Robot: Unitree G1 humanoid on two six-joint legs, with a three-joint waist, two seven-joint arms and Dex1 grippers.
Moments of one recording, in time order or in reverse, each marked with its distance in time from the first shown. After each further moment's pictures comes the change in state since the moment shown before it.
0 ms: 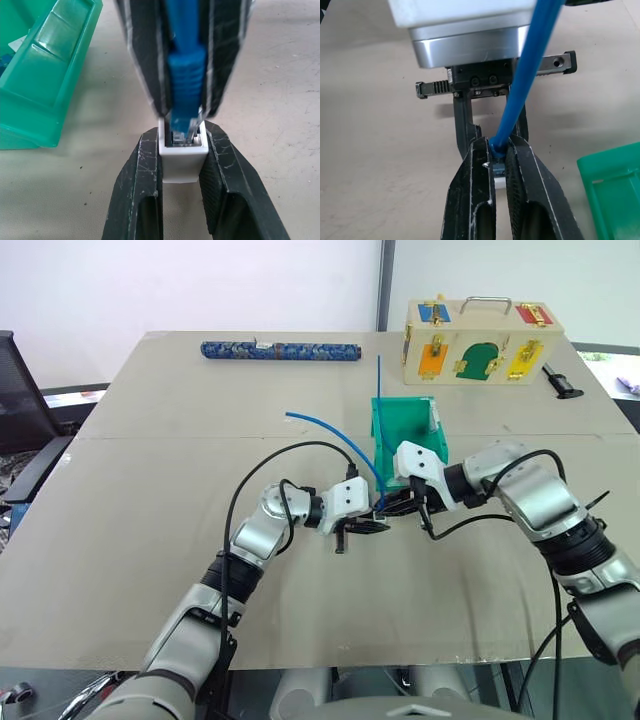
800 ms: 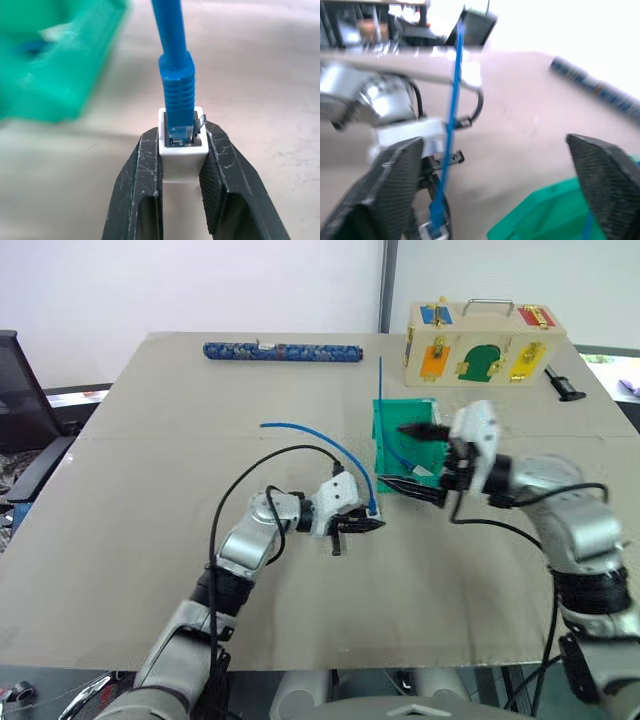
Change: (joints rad) left arm 0.092 0.024 0.121 -0.214 -0.123 0.299 0.072; right arm 0.331 0.059 -0.488 -0.426 0.255 -0.057 -0.307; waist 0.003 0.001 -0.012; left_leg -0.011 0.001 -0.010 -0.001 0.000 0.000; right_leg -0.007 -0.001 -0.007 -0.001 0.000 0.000
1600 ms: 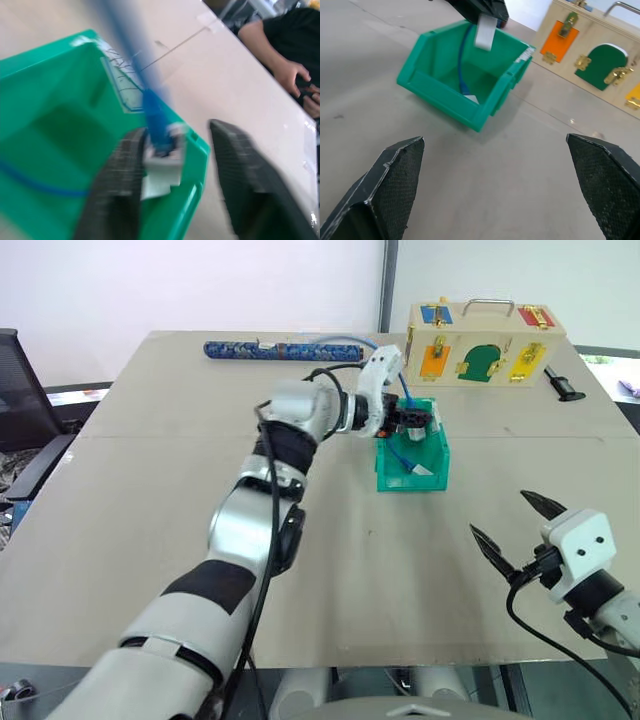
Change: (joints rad) left arm -0.897 -0.299 0.209 0.888 -0.151 0.508 0.332; right arm 0.794 0.054 -0.232 -0.477 -0.236 -0.056 -0.439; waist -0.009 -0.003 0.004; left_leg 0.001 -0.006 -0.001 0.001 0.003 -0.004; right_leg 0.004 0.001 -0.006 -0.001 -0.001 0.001
